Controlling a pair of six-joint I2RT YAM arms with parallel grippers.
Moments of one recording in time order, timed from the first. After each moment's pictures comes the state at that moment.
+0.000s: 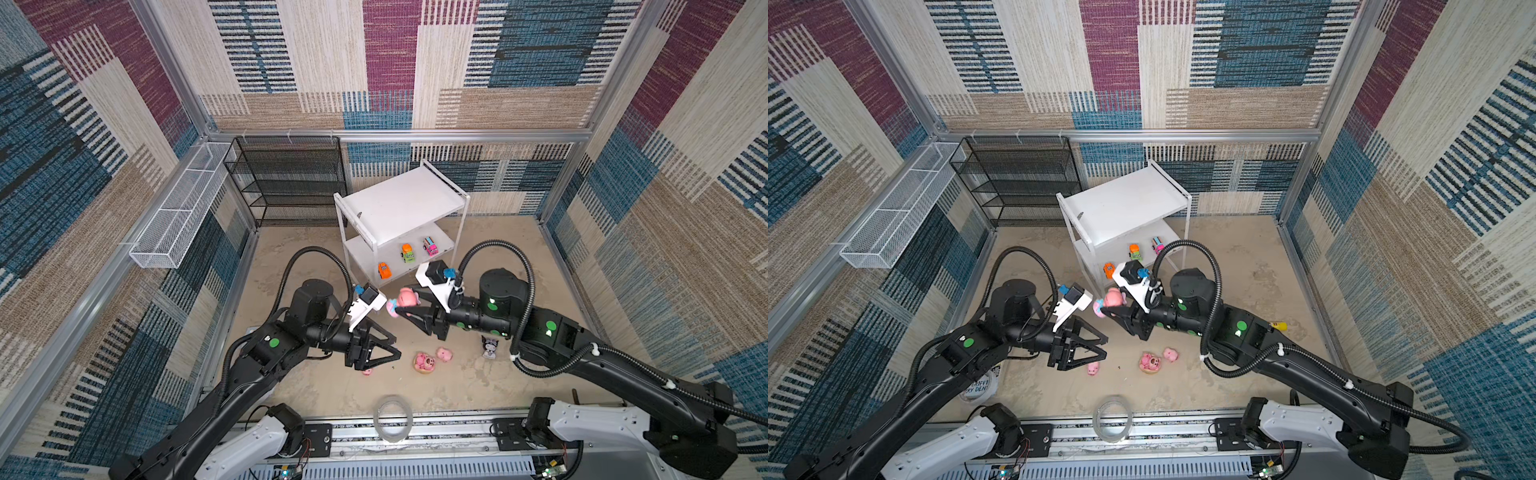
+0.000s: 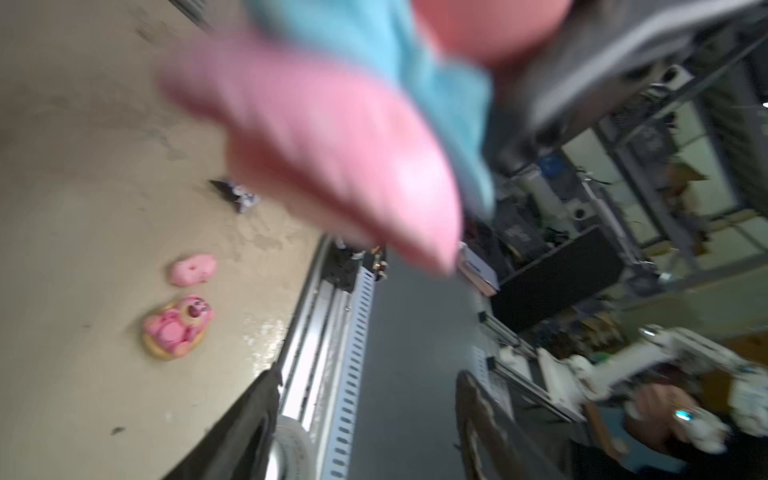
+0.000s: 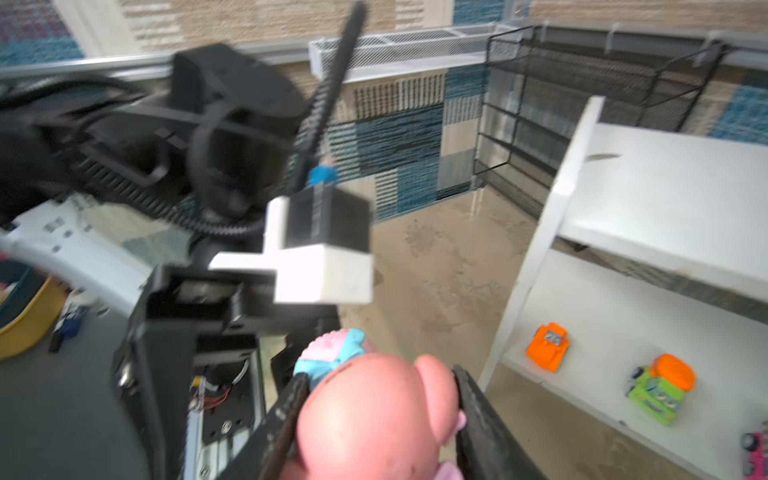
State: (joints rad) left arm -0.61 0.85 0.91 -0.59 0.86 -0.21; right arm 0.97 1.12 1.22 -0.33 -0.14 0.02
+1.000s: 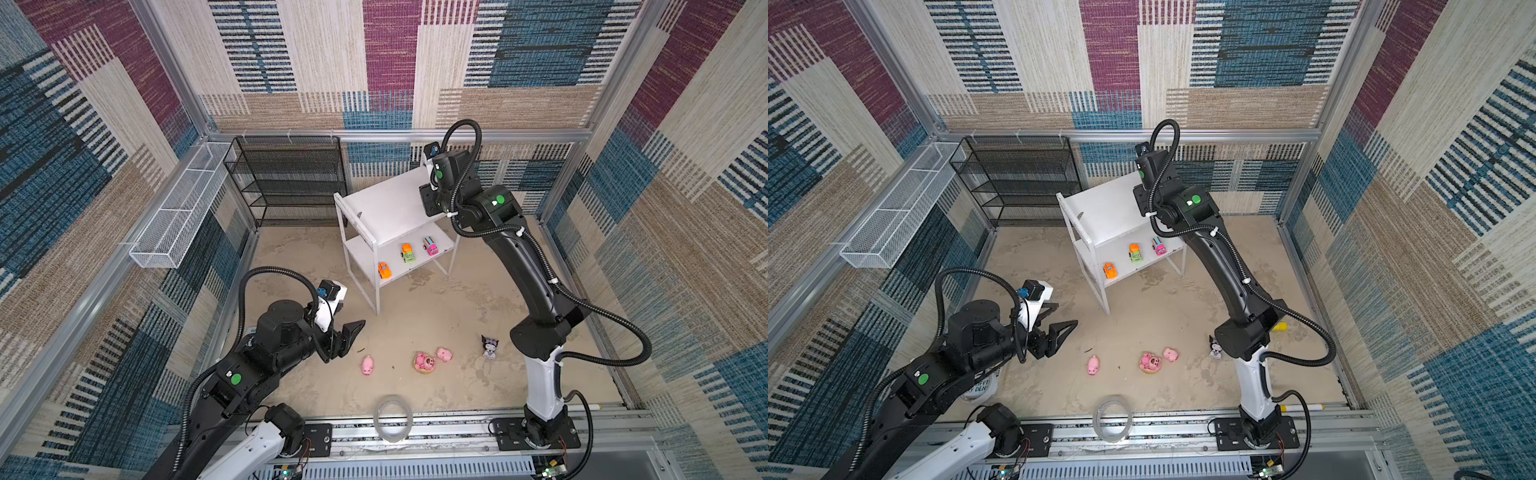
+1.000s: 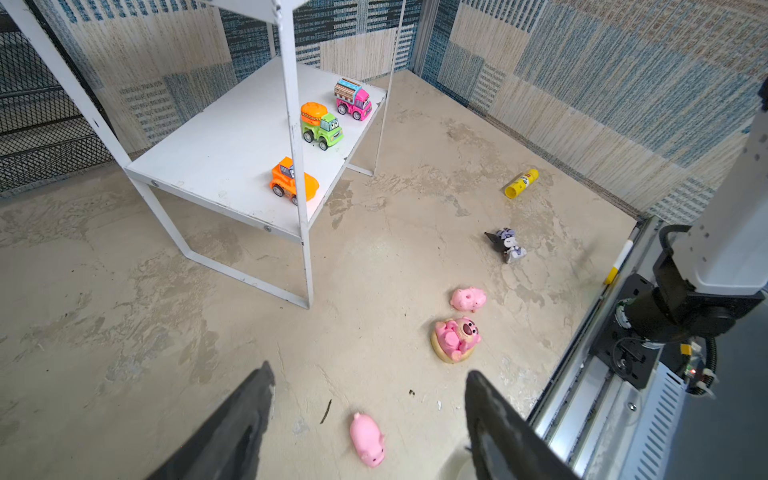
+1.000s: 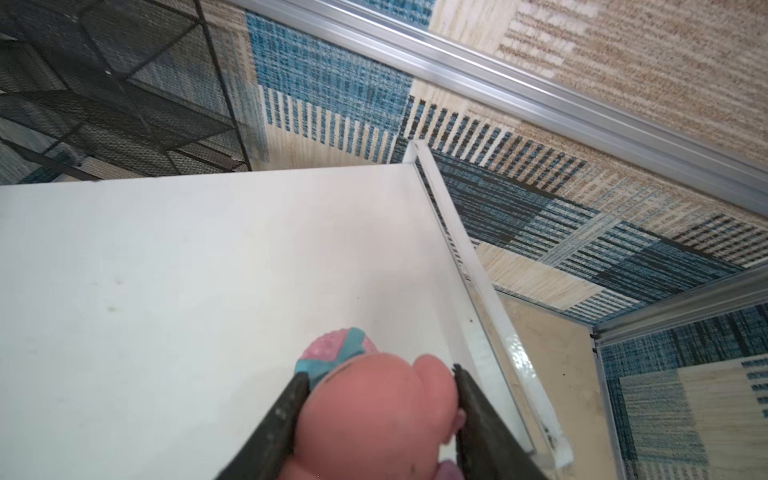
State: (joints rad) left arm -0.61 0.66 0.89 -0.68 0.14 -0.05; right arm 0.60 2.03 2.57 -1.08 0.41 0.00
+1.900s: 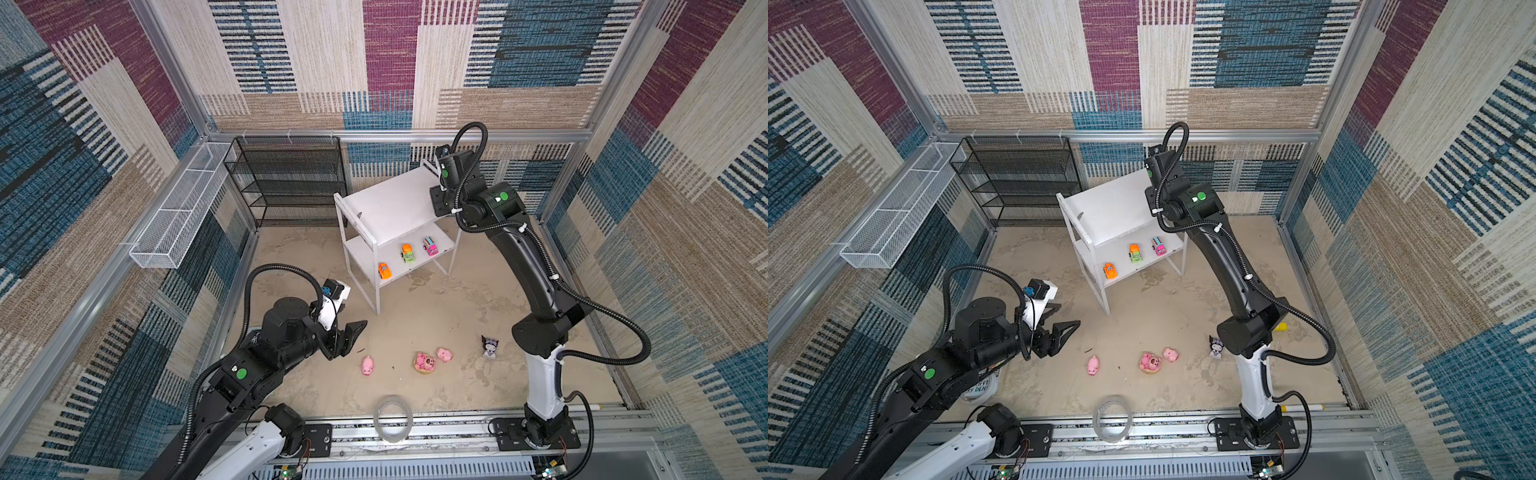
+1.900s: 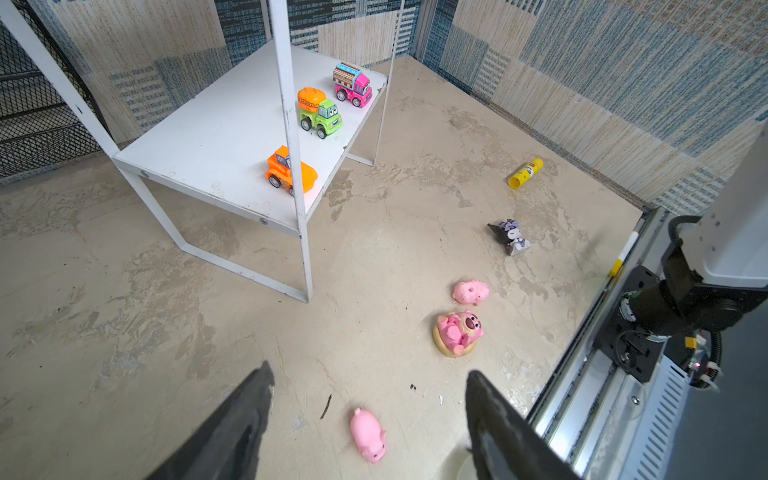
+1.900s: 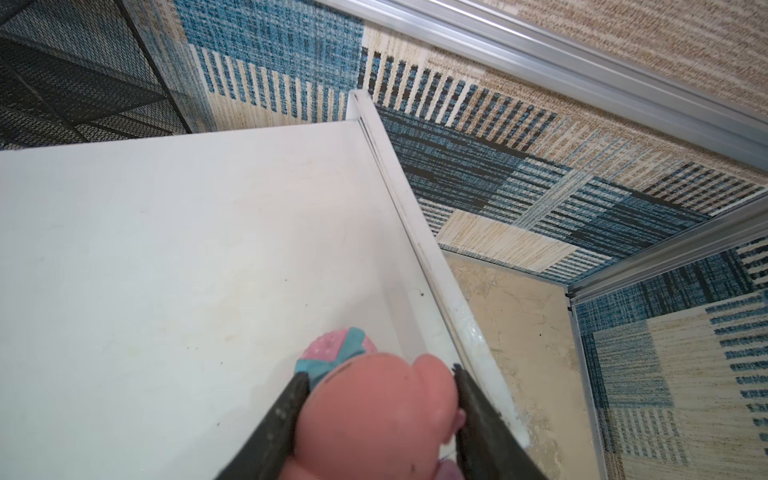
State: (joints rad) left arm -0.61 0.69 0.89 -0.68 0.14 -0.05; right arm 0.56 2.04 2.56 -1.13 0.45 0.04
